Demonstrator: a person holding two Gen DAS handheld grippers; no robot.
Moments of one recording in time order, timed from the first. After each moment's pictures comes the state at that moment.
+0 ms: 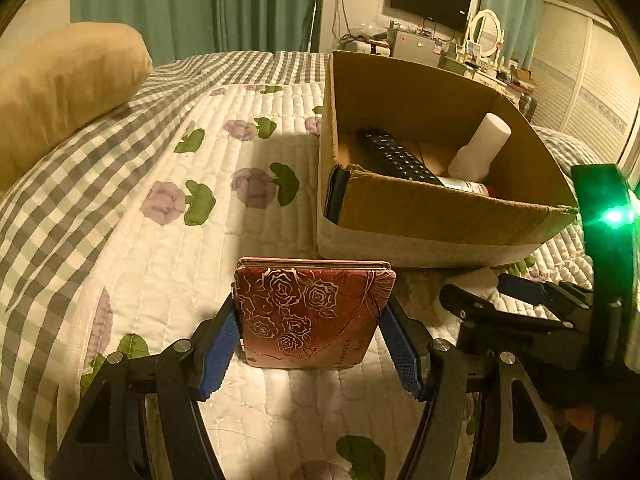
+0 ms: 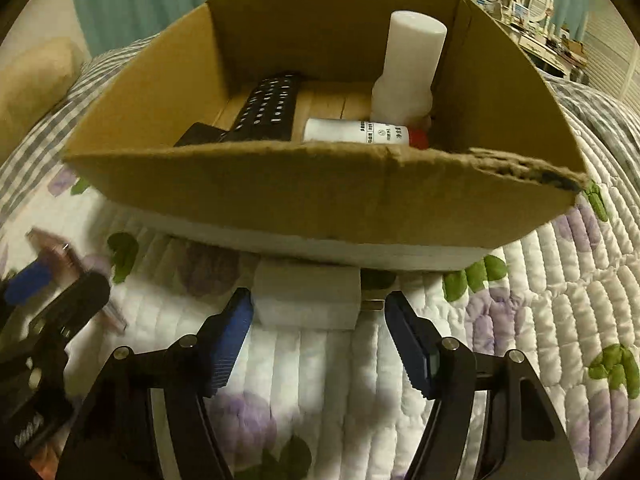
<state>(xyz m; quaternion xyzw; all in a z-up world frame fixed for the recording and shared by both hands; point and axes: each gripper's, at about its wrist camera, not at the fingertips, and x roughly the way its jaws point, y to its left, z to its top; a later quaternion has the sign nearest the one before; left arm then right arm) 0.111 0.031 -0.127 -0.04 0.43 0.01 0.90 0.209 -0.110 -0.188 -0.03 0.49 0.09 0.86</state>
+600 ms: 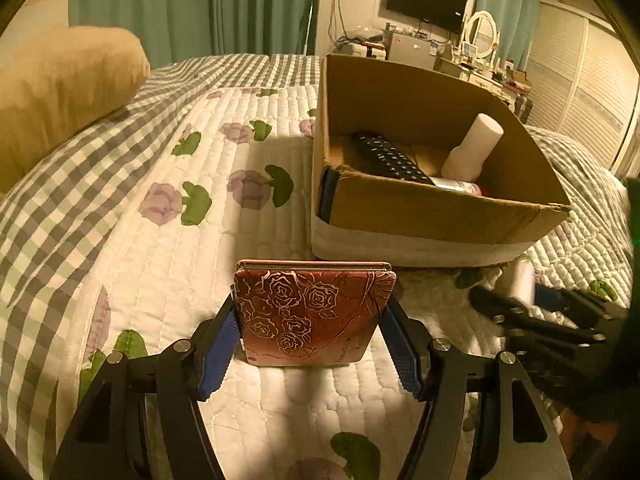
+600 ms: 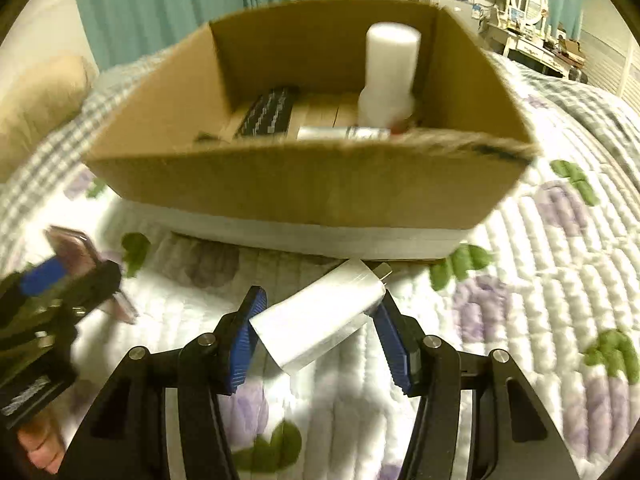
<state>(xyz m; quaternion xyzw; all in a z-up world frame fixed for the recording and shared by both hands) 0.105 0.030 -0.122 -0.03 0.42 0.00 0.91 0.187 -0.126 -0.168 -0.01 0.46 0.11 0.88</state>
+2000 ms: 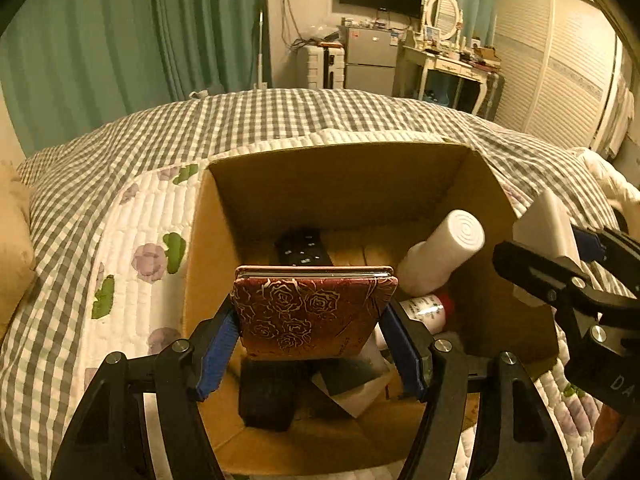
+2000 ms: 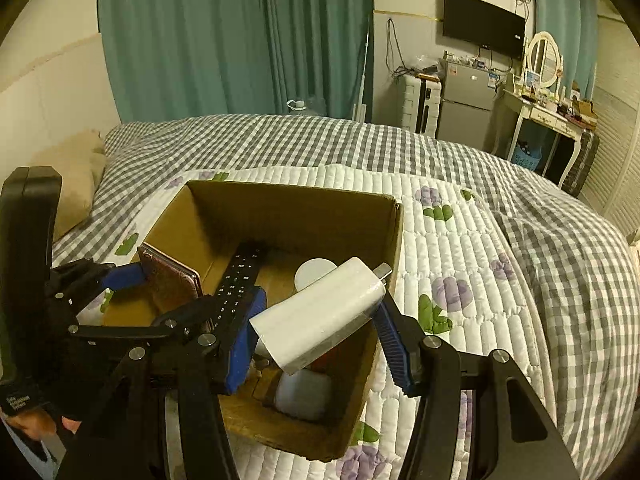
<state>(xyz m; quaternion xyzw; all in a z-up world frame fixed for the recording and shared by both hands) 0.233 -0.031 -0.074 0.02 0.42 -0.04 0.91 0.265 -0.174 -0.068 -0.03 0.37 0.15 0.91</state>
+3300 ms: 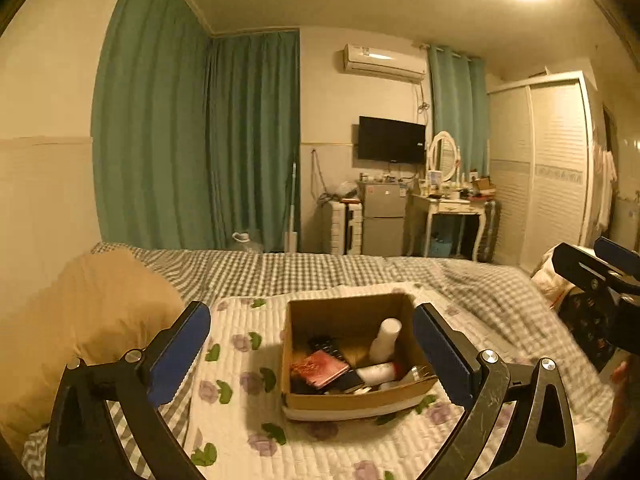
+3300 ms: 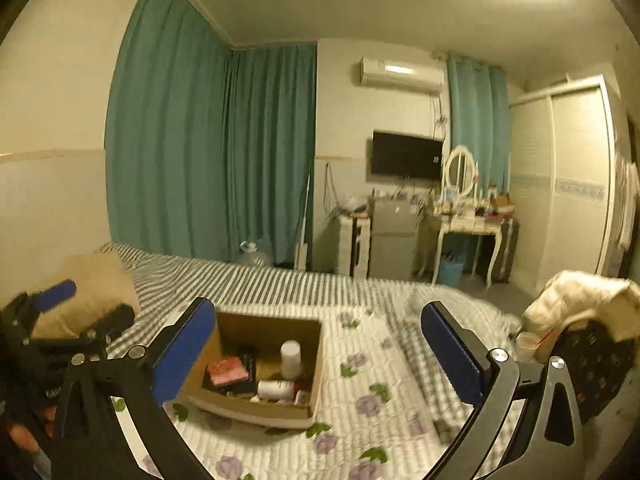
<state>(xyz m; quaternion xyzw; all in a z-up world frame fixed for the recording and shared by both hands) 0.016 -0.011 0.061 0.01 0.14 0.00 0.99 0.027 -0.208 0.072 -0.01 0.12 0.04 0.99</state>
